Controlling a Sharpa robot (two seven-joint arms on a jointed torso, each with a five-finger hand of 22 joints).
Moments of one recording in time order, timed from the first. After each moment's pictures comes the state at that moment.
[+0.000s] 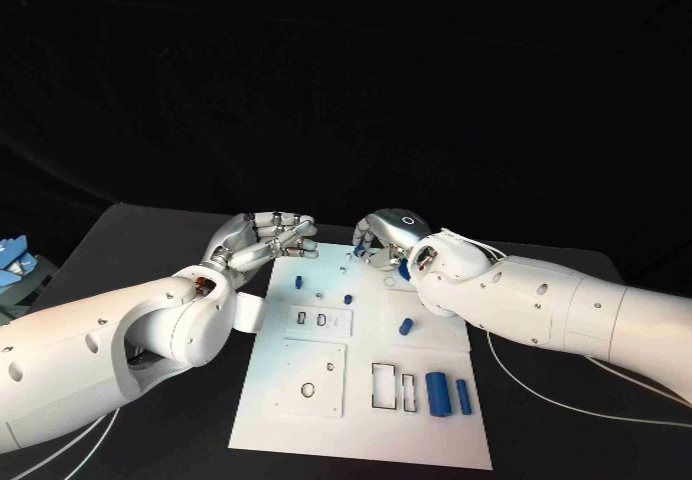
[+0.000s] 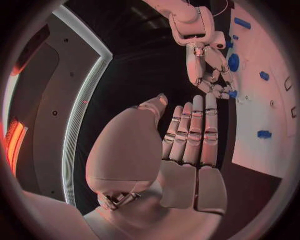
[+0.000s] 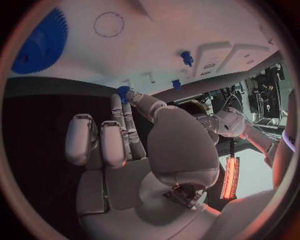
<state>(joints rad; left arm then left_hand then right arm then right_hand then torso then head) 1.19 -0.89 0.02 1.67 -0.12 -0.40 0.41 1.46 -0.14 0.36 0.23 0.05 0.86 0.22 0.26 0.20 1.05 0.16 0.10 0.07 1.03 0.11 0.35 0.27 0.18 0.94 0.21 0.44 0.20 1.27 -0.48 -0.11 1.15 -1.56 -0.52 -0.07 1.25 -0.10 0.58 -0.14 0.21 1.00 0.15 0.34 0.32 1.19 0.08 0.18 0.20 1.47 0.00 1.37 1.11 0.09 1.34 0.11 1.37 1.21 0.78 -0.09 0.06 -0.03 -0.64</state>
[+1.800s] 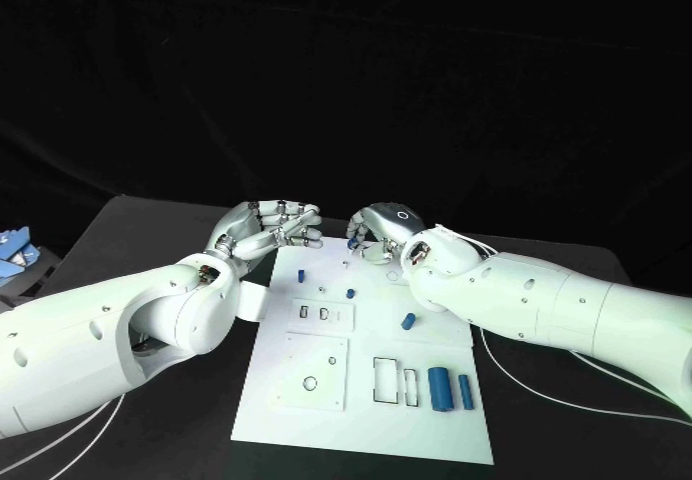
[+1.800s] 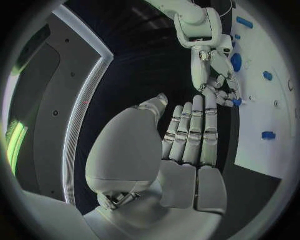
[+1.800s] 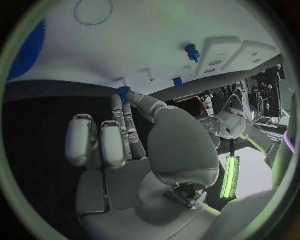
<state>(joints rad) 1.20 -0.89 0.02 1.67 -0.13 -0.39 0.41 1.46 -0.14 0.37 0.22 0.05 0.86 0.22 0.26 0.20 1.05 0.17 0.09 0.07 1.03 0.12 0.34 0.28 0.18 0.94 0.21 0.44 0.20 1.26 -0.42 -0.11 1.09 -1.54 -0.54 -0.05 1.25 -0.11 0.58 -0.13 0.20 0.99 0.15 0.34 0.32 1.19 0.08 0.17 0.20 1.47 0.00 1.37 1.11 0.09 1.34 0.10 1.37 1.22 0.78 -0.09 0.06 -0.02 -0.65</state>
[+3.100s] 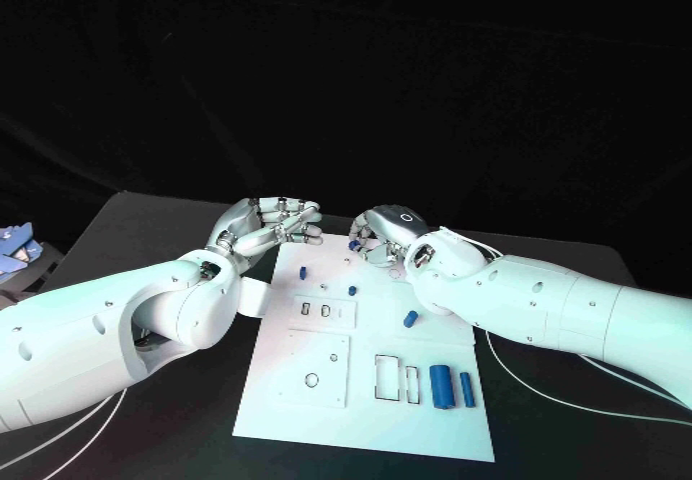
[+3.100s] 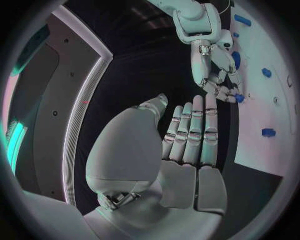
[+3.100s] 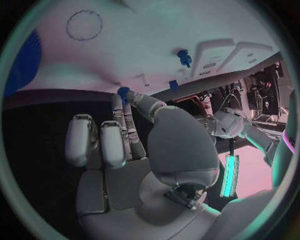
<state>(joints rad) 1.20 -0.89 0.02 1.66 -0.13 -0.39 0.41 1.46 -0.14 0.37 0.22 0.05 0.86 0.22 0.26 0.20 1.05 0.17 0.09 0.07 1.03 0.12 0.34 0.28 0.18 0.94 0.21 0.44 0.20 1.26 -0.45 -0.11 1.12 -1.54 -0.55 -0.05 1.24 -0.11 0.58 -0.13 0.20 0.99 0.15 0.33 0.32 1.19 0.08 0.17 0.21 1.47 0.00 1.37 1.11 0.09 1.34 0.11 1.37 1.22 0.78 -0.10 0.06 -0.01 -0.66</state>
